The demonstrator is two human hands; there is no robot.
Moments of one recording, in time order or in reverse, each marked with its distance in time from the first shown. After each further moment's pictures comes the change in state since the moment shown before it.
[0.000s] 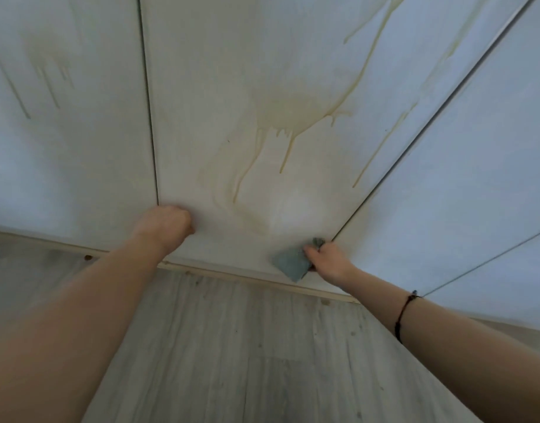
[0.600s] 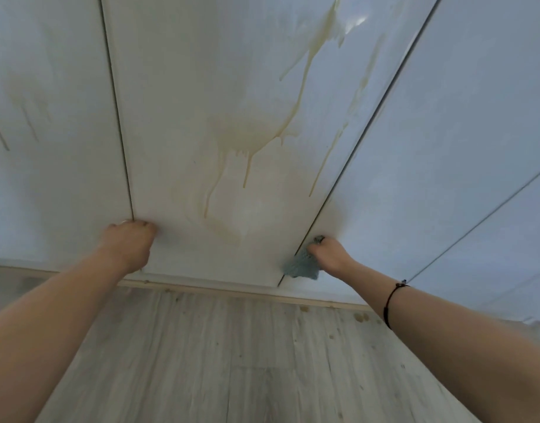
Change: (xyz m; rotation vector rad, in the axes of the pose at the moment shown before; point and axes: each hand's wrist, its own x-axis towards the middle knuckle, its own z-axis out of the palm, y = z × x) left_hand -0.027 -0.012 -0.022 0.140 -0.023 -0.055; right_hand -0.015 0.006 -0.063 -0.043 0.139 0.036
